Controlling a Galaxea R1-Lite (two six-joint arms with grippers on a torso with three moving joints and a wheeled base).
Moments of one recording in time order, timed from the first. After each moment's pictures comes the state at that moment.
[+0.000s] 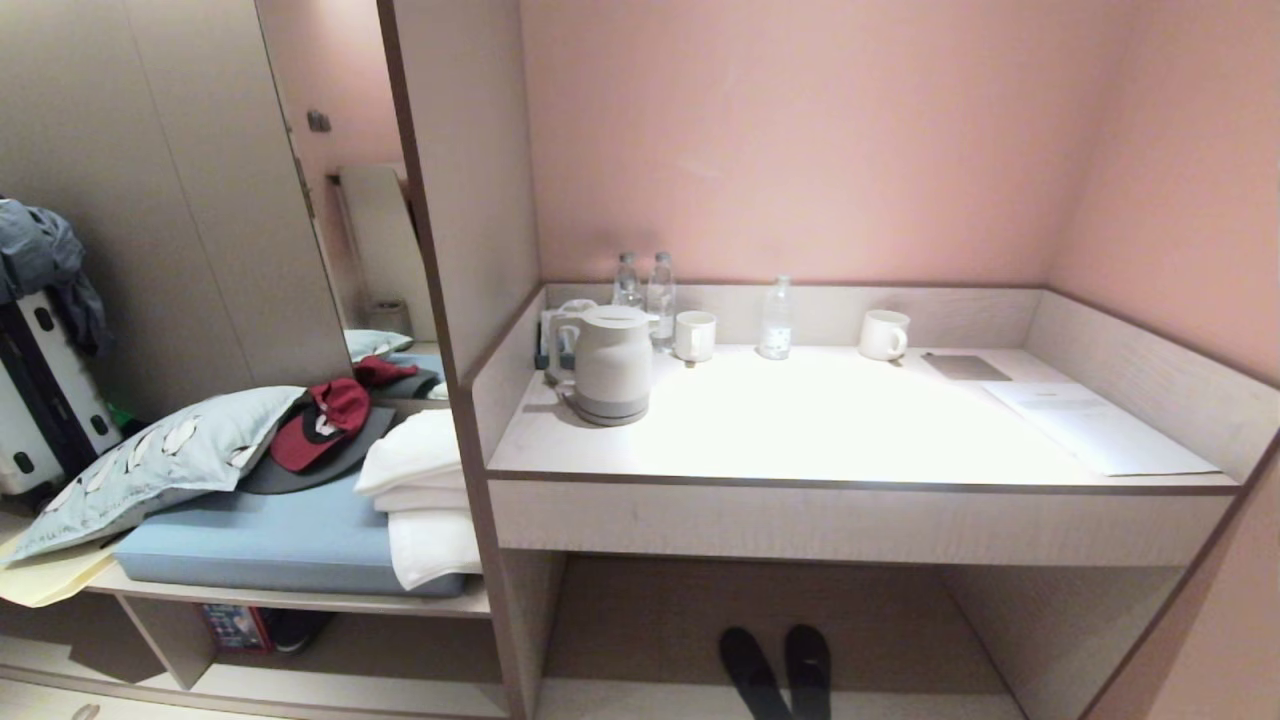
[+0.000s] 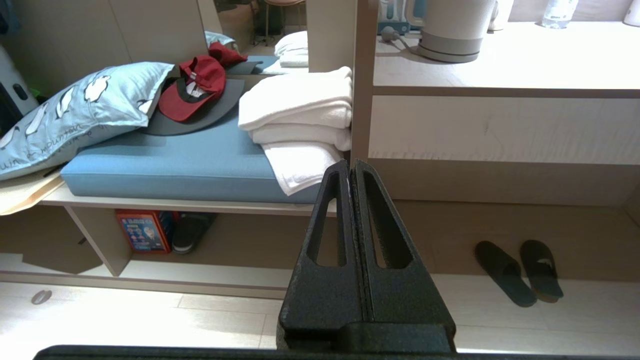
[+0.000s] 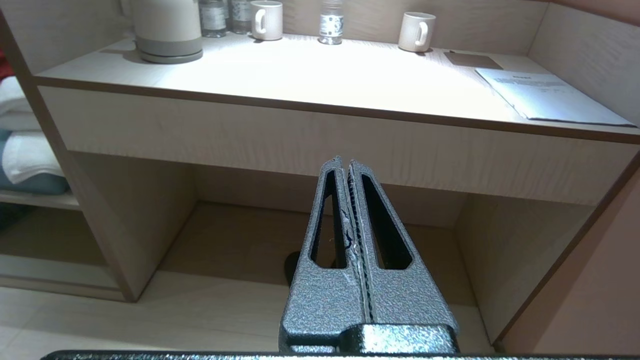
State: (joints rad) left arm 0.00 0.00 0.00 -0.01 0.00 -0.01; right arm 0.01 0.00 0.00 0.00 0.01 -0.02
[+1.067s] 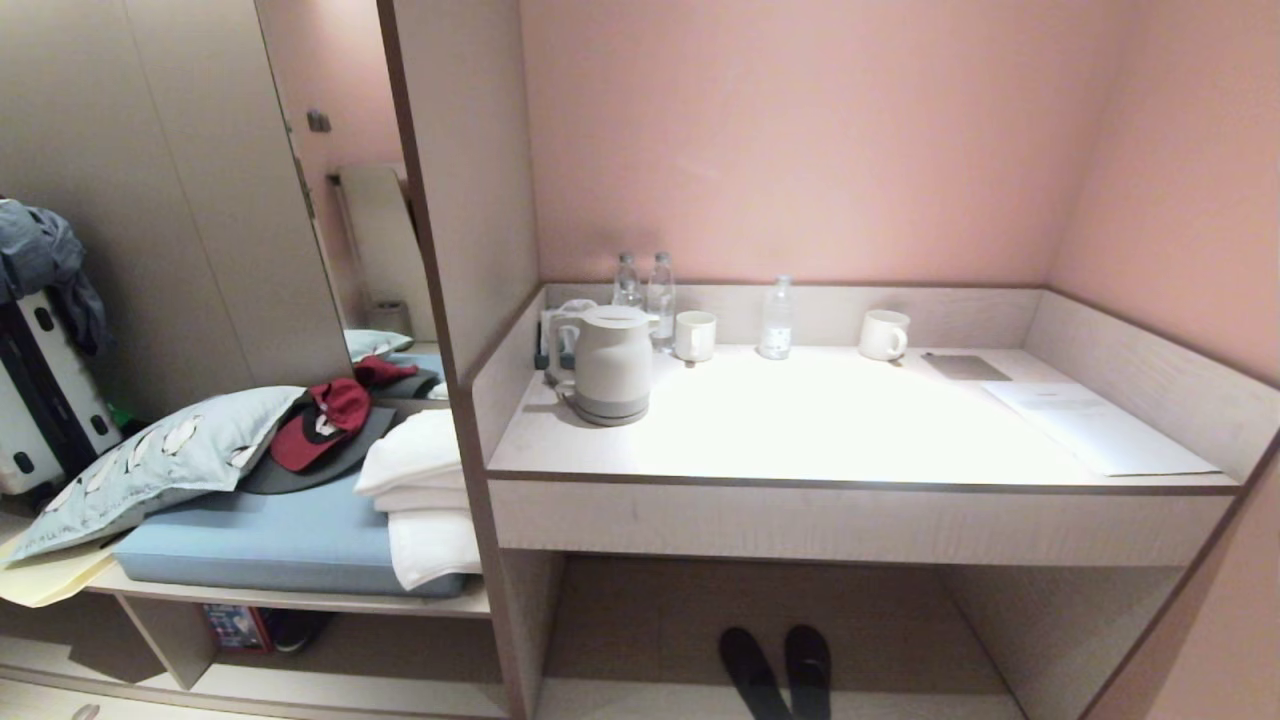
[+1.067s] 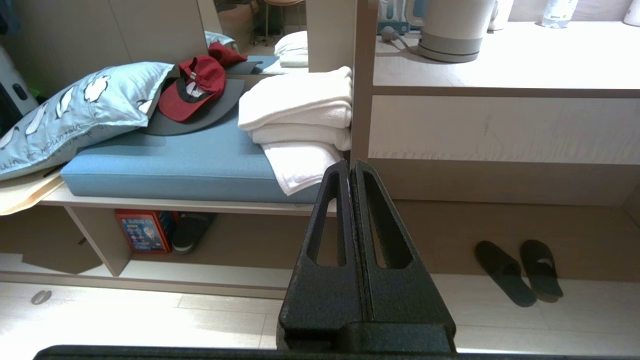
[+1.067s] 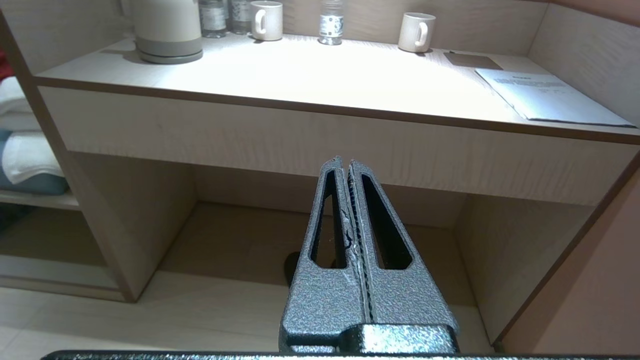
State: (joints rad) left arm 0.00 0.00 0.00 -0.01 0.00 -0.01; right arm 0.01 0.00 0.00 0.00 0.01 -0.02
